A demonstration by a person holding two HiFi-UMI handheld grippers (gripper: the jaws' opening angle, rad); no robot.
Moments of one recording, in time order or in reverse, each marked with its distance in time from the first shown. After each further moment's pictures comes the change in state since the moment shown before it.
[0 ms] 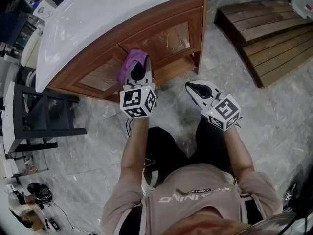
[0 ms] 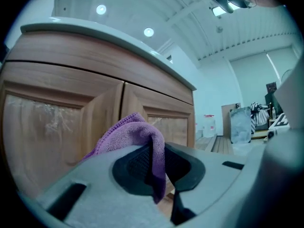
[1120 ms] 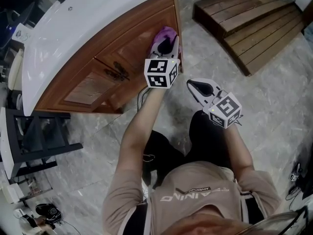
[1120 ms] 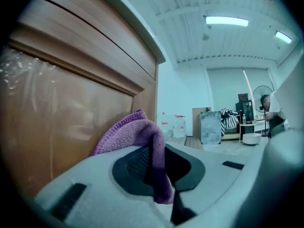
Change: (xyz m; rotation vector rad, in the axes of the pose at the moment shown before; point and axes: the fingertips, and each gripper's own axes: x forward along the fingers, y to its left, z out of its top) left arm 0.134 -0.155 -0.017 0.000 0.007 -0.386; right arm -0.054 -0.041 -0.012 0.025 0.019 -0.175
